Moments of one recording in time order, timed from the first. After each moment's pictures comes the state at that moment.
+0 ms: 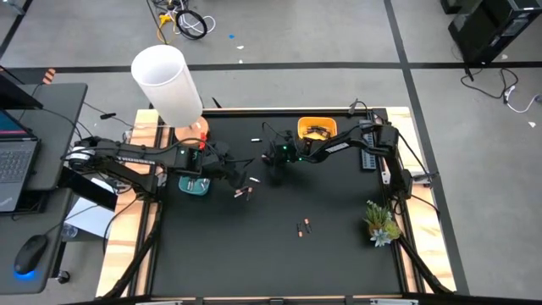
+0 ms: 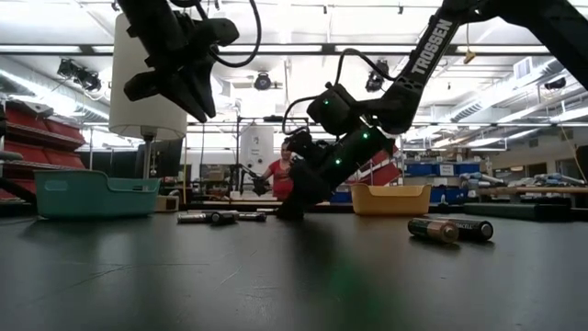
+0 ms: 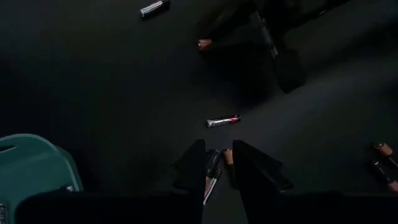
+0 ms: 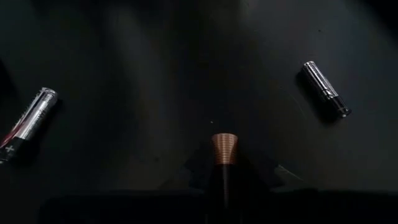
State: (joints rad) left arm -0.02 1.28 0.99 -0.73 -0.36 -1.00; right arm -0.33 2.10 1.07 0.36 -0.05 -0.11
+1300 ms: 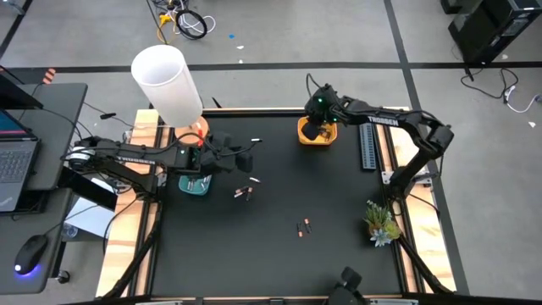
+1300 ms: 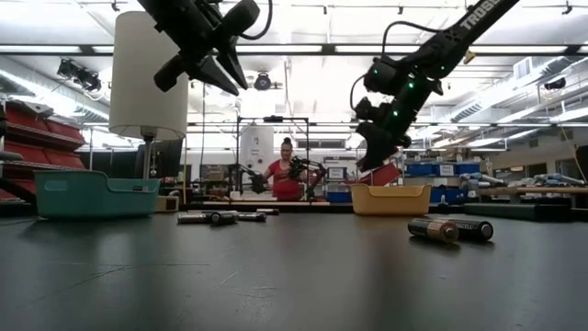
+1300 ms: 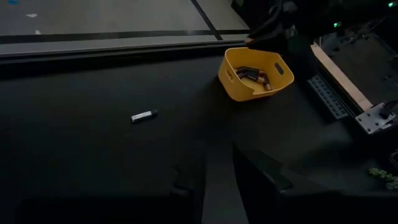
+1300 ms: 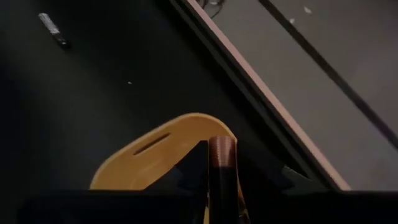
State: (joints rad) left arm -0.02 1.28 0.99 -0.43 -0.68 -1.00; right arm -0.70 1.64 1.05 -0.28 0.04 -0.12
